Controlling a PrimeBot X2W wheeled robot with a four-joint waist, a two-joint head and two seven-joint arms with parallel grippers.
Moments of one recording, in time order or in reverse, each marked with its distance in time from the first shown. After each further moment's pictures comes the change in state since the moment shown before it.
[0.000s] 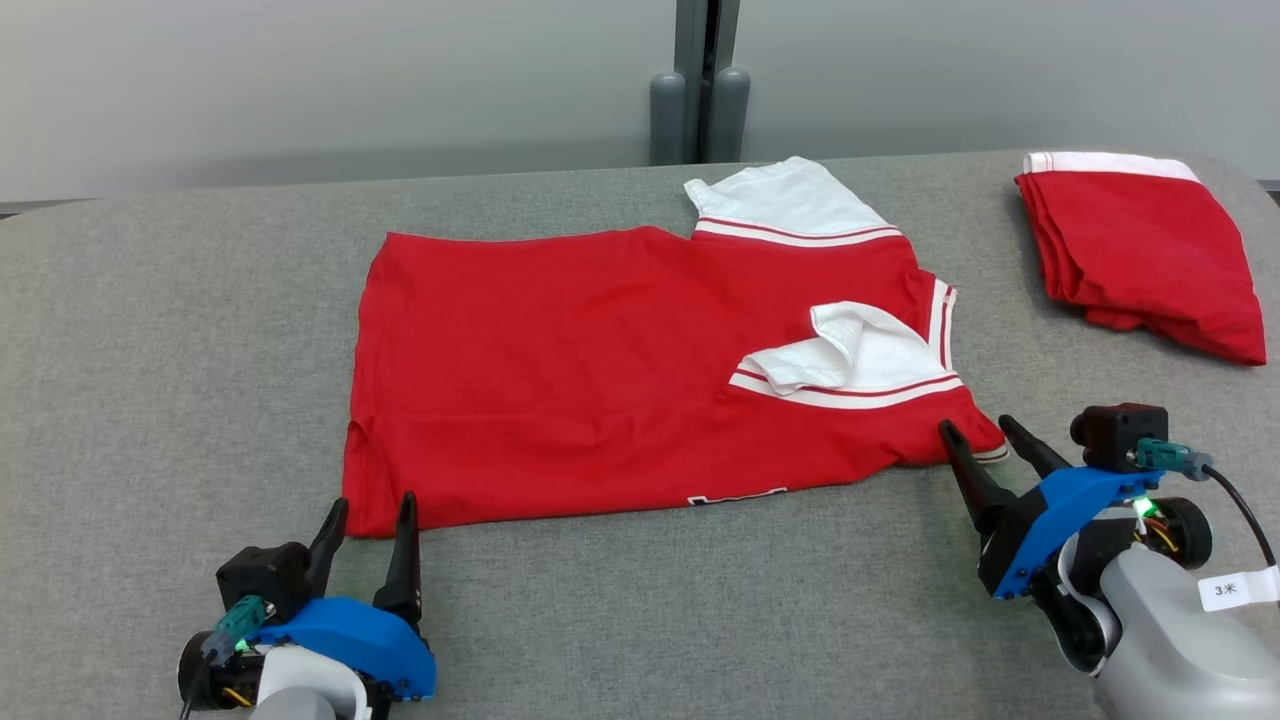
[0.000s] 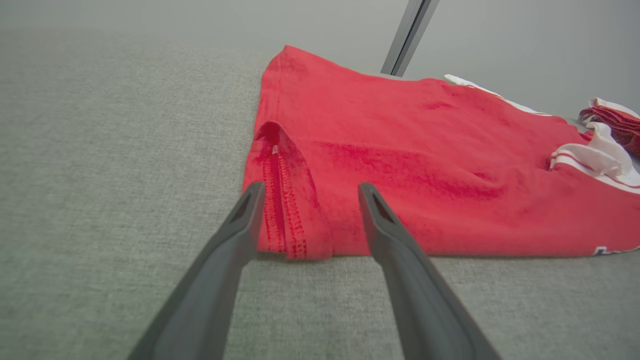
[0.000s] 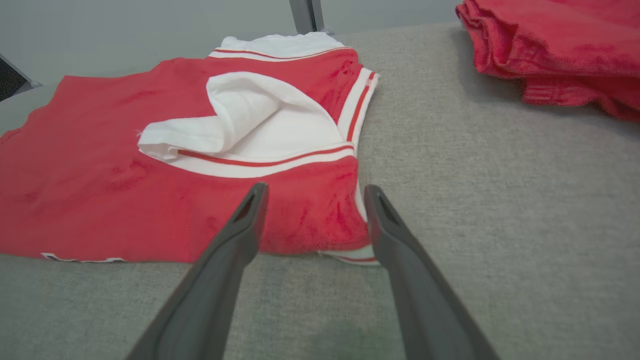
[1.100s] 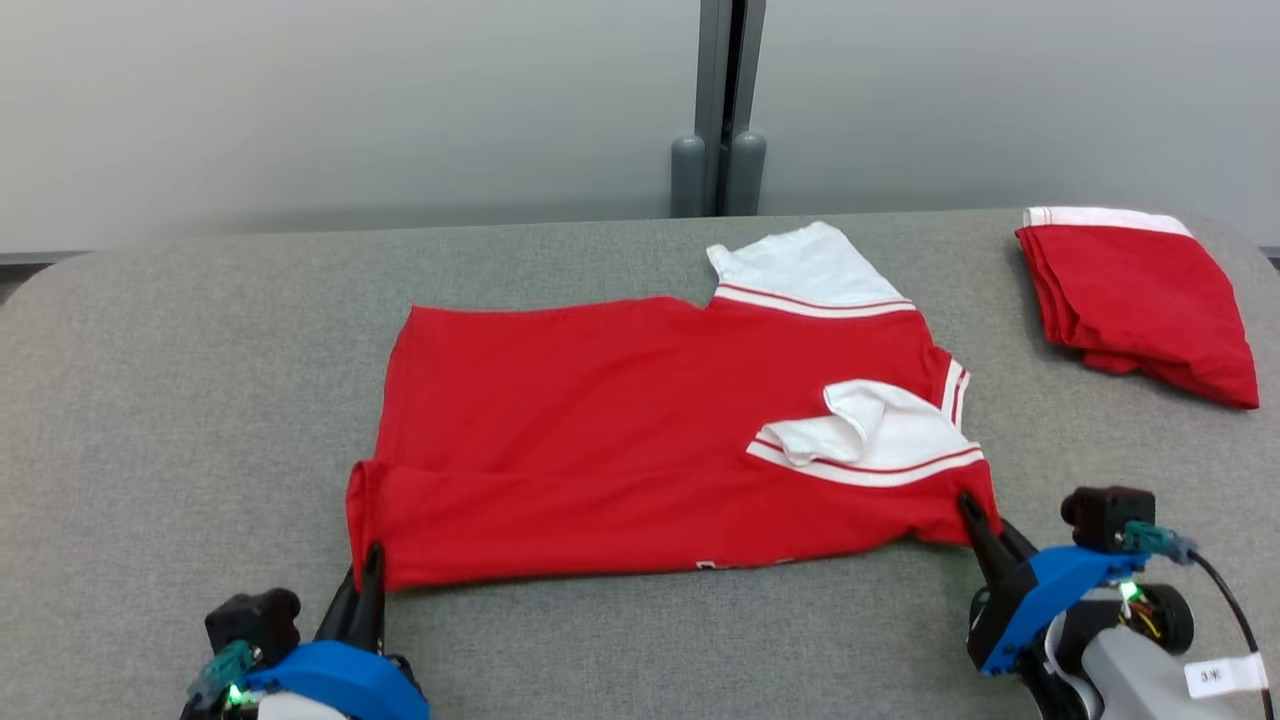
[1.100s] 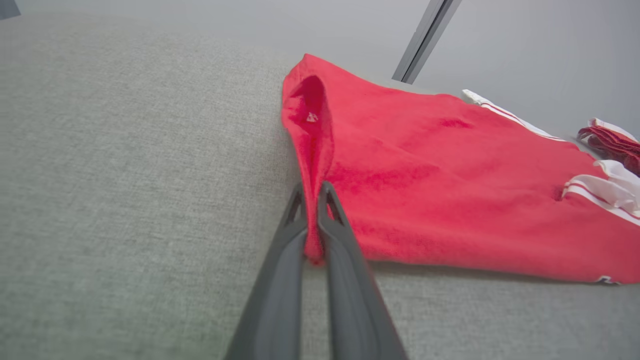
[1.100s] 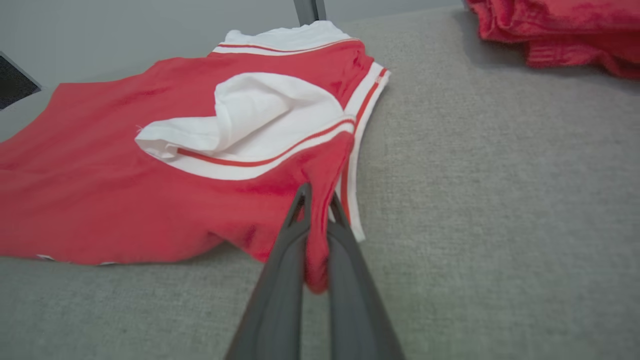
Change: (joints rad) left arm 0.019 -0.006 0.019 0.075 -0.048 -0.025 0.000; right arm 0.047 0.032 0.053 0.112 0.041 0.000 -0.101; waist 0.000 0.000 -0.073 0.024
